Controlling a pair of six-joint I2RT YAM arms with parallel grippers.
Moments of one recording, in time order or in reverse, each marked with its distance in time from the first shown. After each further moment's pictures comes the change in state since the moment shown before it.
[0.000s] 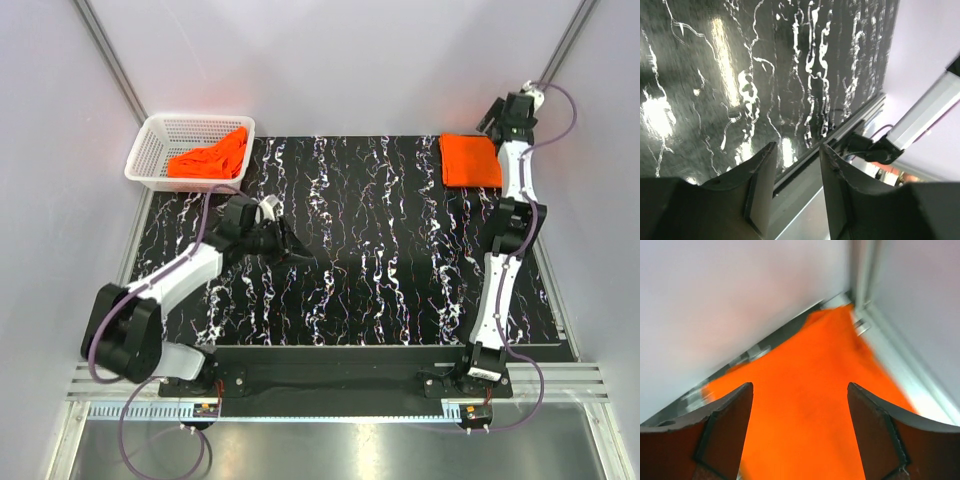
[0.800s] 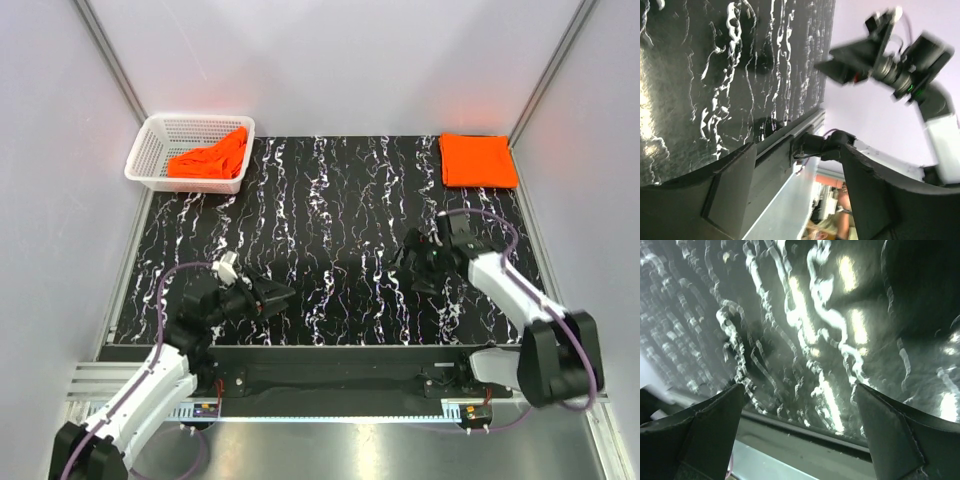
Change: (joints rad) left arm 0.002 -0.835 -0.671 0.242 -0.063 -0.477; right arm 0.459 -1.419 -1.889 -0.131 -0.501 0.386
